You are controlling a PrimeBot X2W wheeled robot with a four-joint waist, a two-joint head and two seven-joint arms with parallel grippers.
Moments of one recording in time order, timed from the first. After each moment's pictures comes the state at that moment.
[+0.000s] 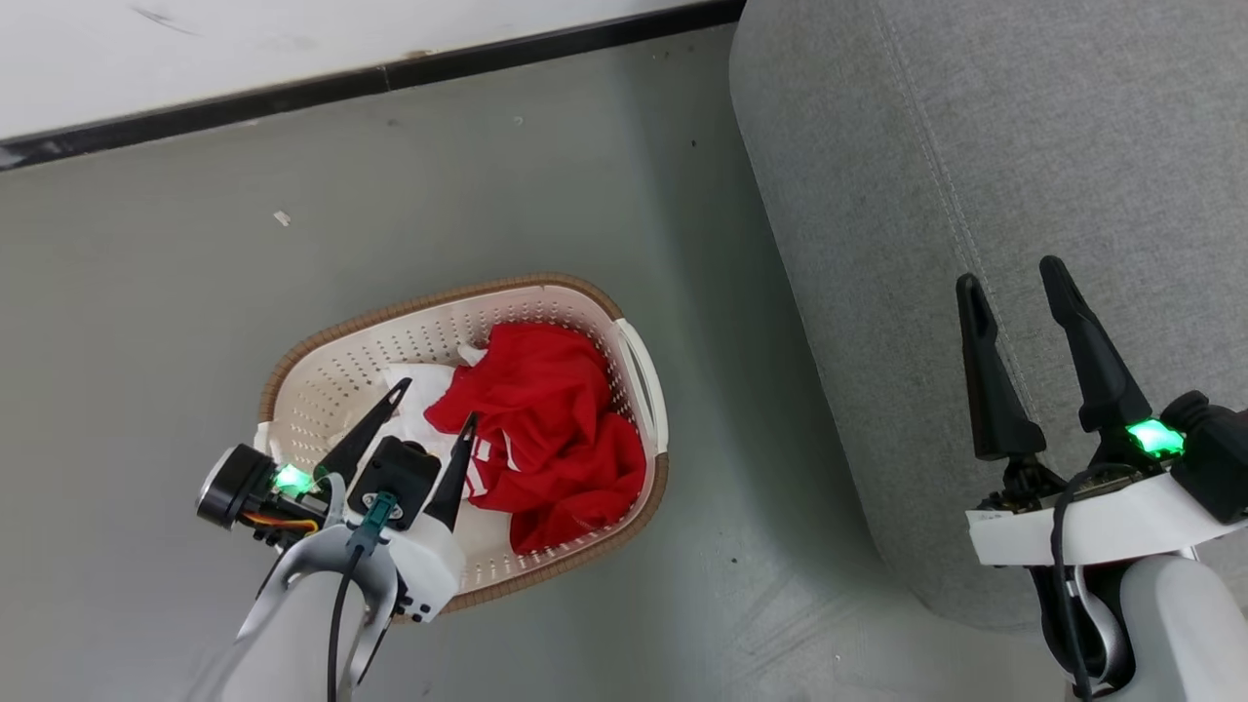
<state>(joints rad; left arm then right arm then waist) -0.43 0.12 -0.40 0.49 0.00 0.06 -0.17 -0.15 -0.04 0.01 -0.17 0.18 0.12 -0.26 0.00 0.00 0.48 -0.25</state>
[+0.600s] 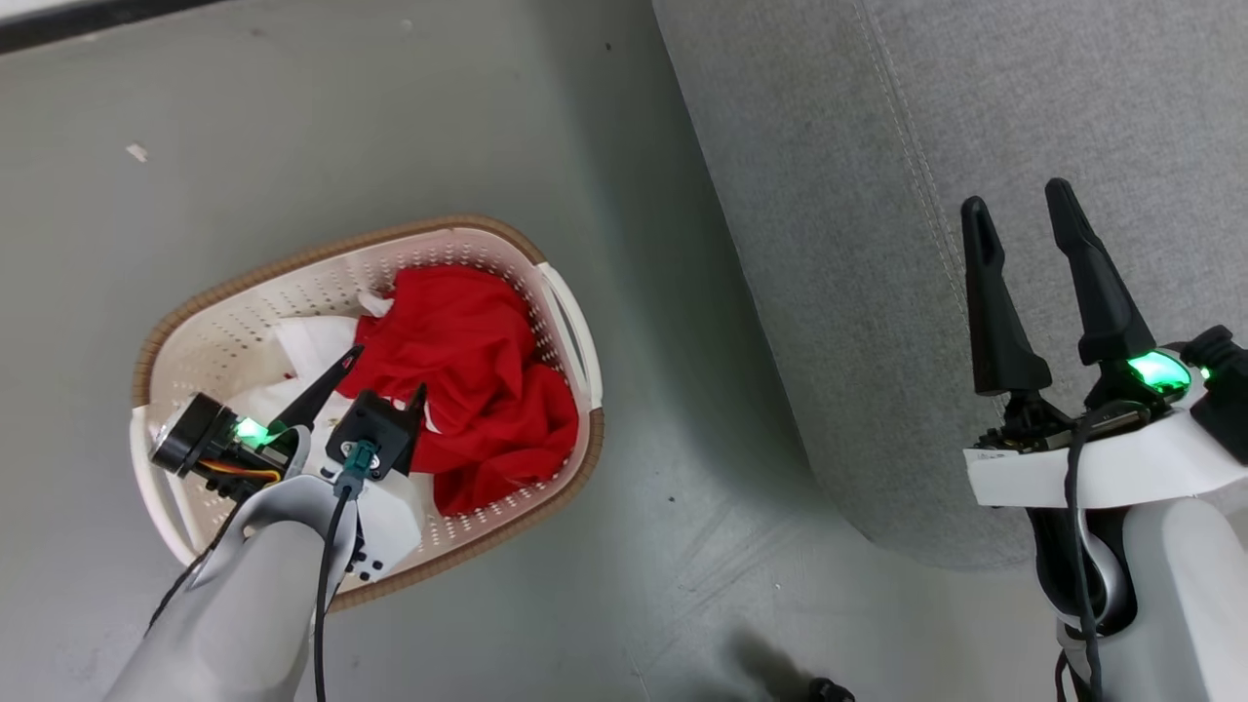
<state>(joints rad) -0.57 0.17 -0.43 0.65 0.08 0.05 -0.13 -0.26 -0.04 0.03 -0.16 0.23 0.12 -0.26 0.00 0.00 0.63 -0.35</state>
